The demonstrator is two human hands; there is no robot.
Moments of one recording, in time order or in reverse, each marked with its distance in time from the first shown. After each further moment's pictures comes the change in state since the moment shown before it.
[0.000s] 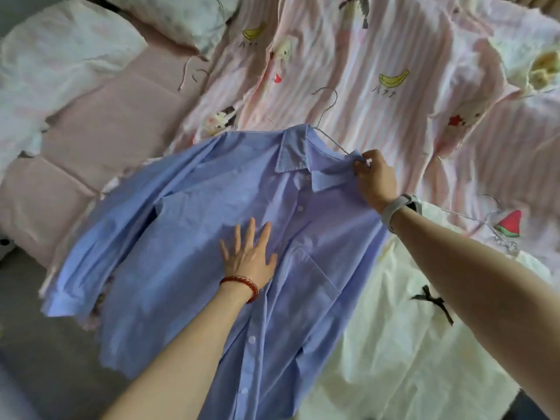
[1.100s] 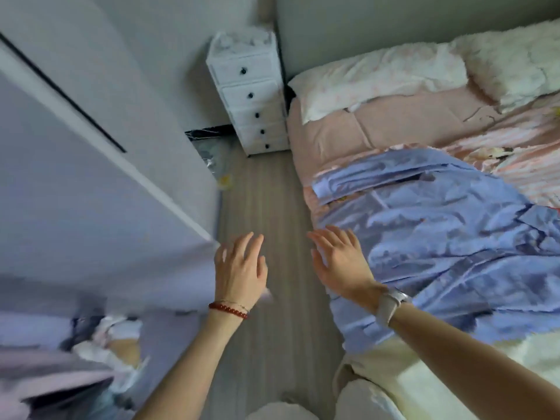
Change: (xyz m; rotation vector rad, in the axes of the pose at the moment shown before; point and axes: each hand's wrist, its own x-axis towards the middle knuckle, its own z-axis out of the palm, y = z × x) left_hand -0.495 -0.224 0.067 -0.106 0.786 -0.623; right_hand -0.537 -0.188 0.072 -0.215 -0.577 -1.335
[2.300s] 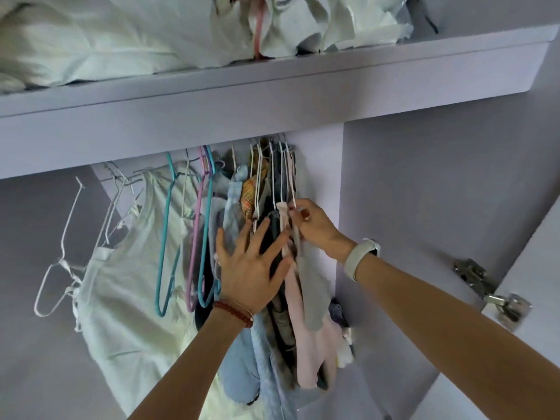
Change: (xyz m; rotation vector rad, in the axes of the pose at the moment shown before) left_hand -0.357 -0.411 -0.270 0.760 0.474 -1.094; right_hand 0.049 -0.763 0.138 0.793 -0.917 -0.888
